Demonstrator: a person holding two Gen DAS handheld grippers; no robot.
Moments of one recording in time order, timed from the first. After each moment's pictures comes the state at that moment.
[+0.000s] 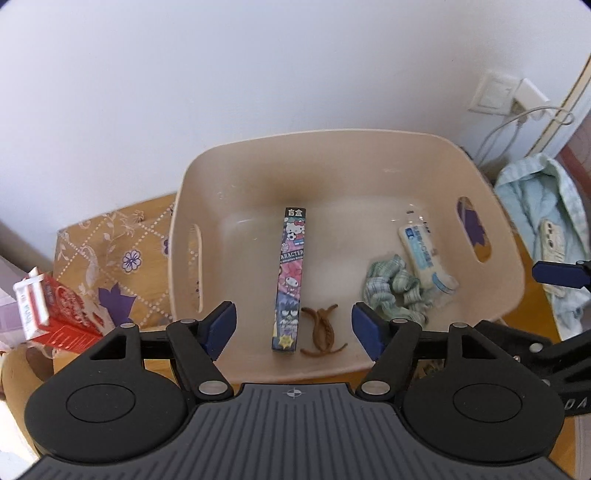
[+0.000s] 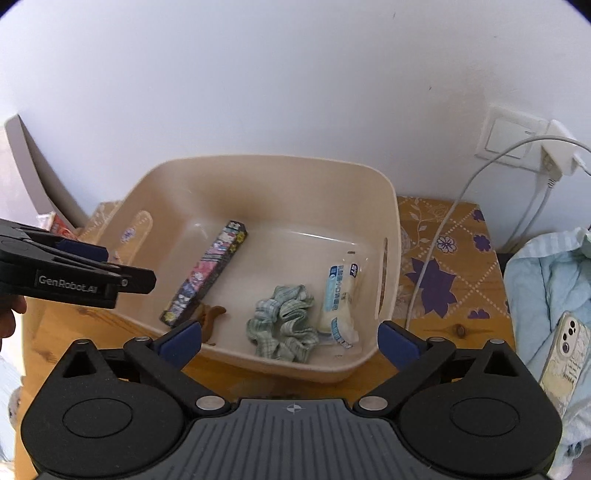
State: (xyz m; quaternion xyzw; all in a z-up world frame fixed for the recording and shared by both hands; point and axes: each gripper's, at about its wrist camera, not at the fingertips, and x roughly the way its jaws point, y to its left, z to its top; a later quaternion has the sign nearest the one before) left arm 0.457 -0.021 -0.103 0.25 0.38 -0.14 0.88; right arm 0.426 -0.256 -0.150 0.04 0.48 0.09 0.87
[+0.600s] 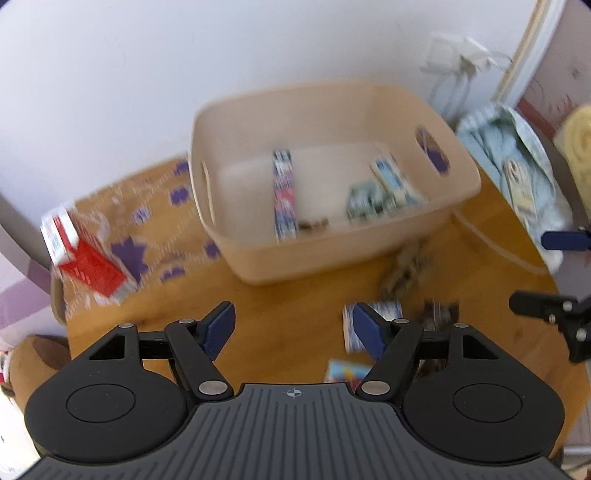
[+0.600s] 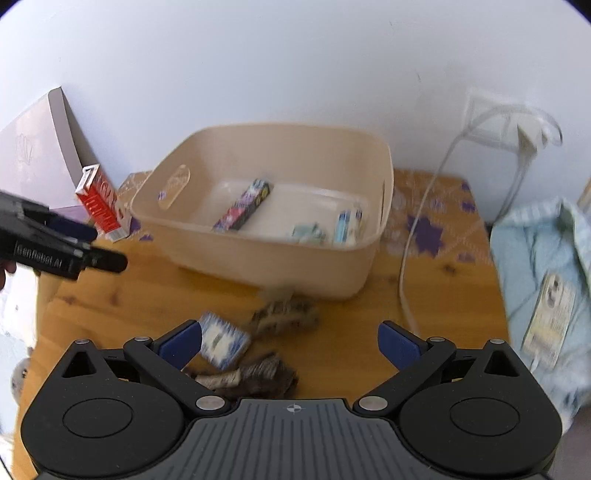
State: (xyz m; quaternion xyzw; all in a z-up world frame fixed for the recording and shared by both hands) left arm 0.379 0.045 -0.115 0.28 0.39 -0.18 0.86; right arm 0.323 -0.252 -0.143 0.03 0.47 0.10 0.87
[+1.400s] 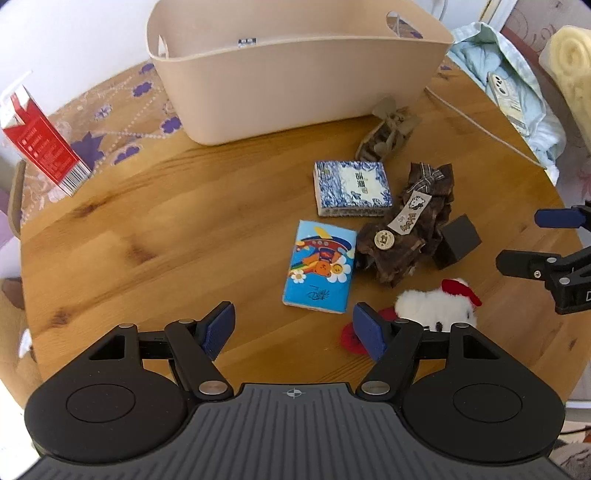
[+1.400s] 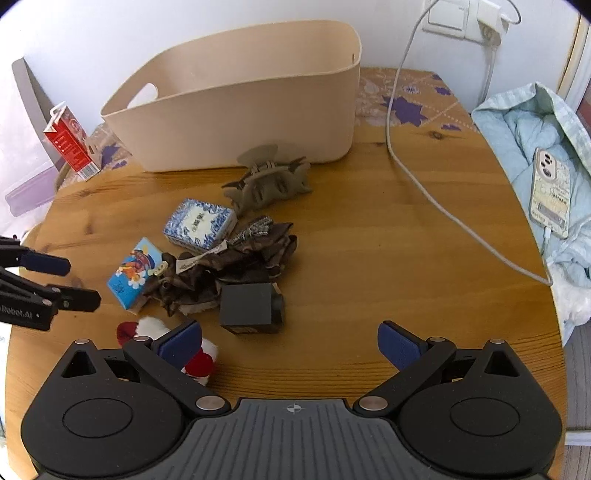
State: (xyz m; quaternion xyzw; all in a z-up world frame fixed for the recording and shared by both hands) left arm 0.337 0.077 -0.208 0.26 0.46 -0.17 0.83; right arm 0.254 -0.245 -0.223 0.07 0.53 0.04 0.84
